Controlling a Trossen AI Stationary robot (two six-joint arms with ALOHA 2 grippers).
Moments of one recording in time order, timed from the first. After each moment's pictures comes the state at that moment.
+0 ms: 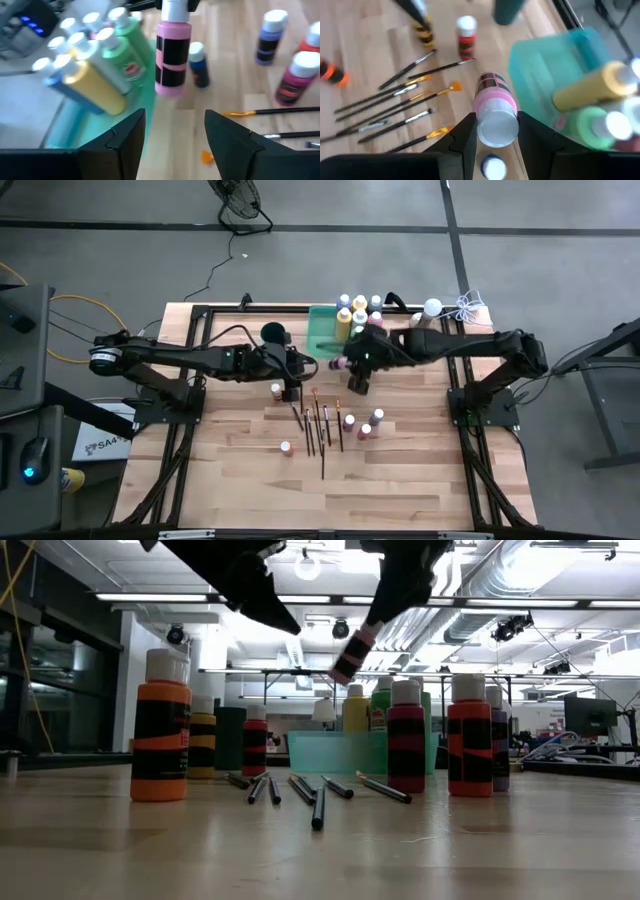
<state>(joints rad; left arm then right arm) 0.03 1.33 0.99 -0.19 -0.33 0.20 -0.08 1.52 1.39 -0.77 0.21 0.17</state>
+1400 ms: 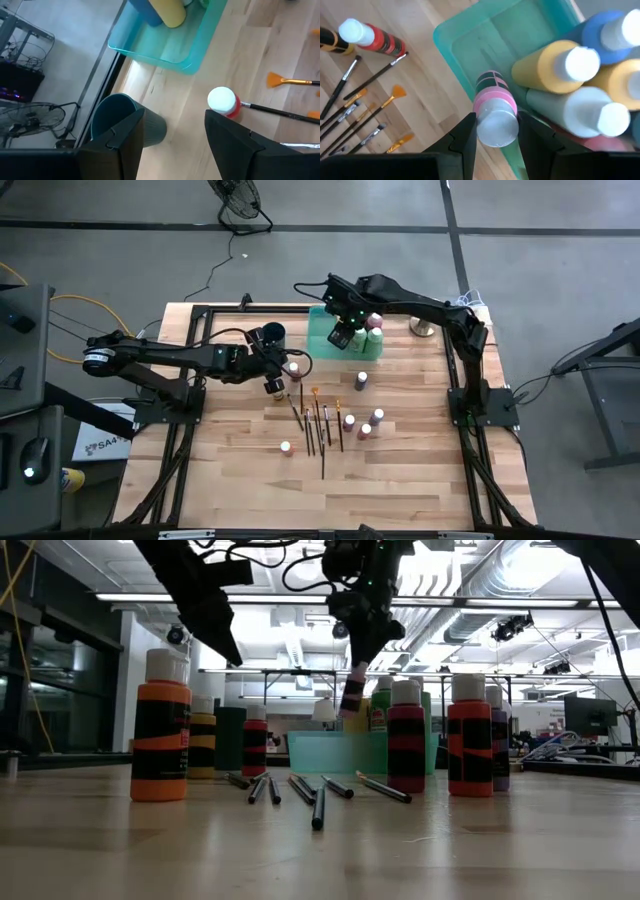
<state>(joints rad) 0.03 1.27 0.99 -0.60 -0.63 -0.03 -0.42 1.99 2.00 -1.24 0.04 0.18</state>
